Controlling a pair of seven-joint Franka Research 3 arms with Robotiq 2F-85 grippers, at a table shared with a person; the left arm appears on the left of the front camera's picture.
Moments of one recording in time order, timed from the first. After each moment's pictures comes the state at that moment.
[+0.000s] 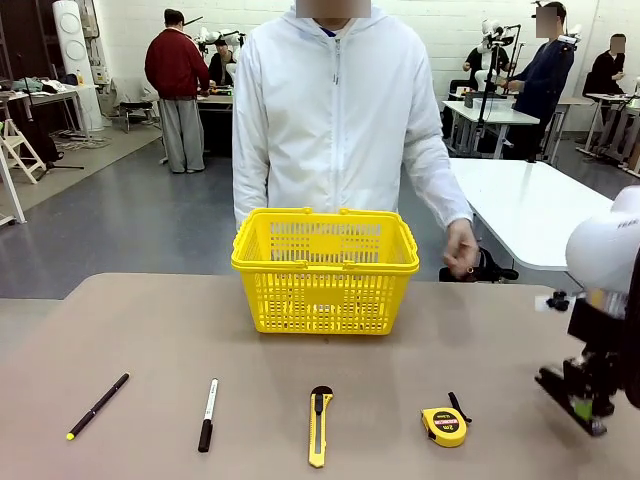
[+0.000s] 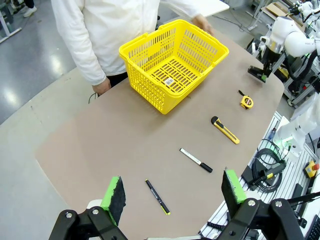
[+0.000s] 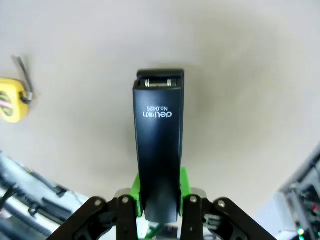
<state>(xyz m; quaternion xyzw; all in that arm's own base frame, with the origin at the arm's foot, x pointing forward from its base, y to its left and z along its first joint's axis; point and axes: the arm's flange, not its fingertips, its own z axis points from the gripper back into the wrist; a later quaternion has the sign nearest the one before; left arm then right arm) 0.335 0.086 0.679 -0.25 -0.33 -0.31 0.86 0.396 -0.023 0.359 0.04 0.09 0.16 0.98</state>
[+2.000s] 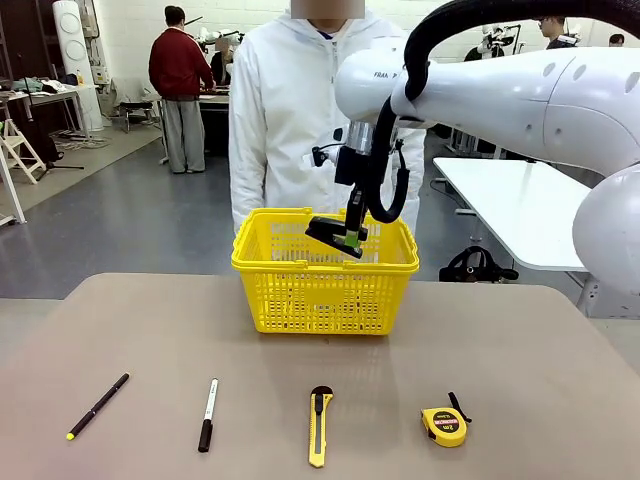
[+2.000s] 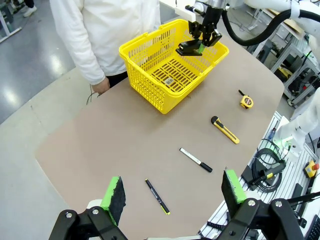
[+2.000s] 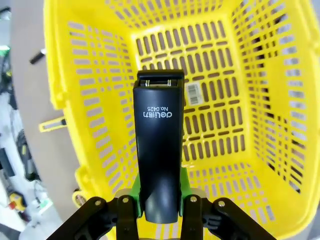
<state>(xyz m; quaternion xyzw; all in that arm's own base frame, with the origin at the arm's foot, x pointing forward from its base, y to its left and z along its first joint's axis) 0.335 0.086 0.679 -0.25 -0.33 -0.31 0.86 0.630 0.336 0.492 0.08 0.00 0.62 0.78</state>
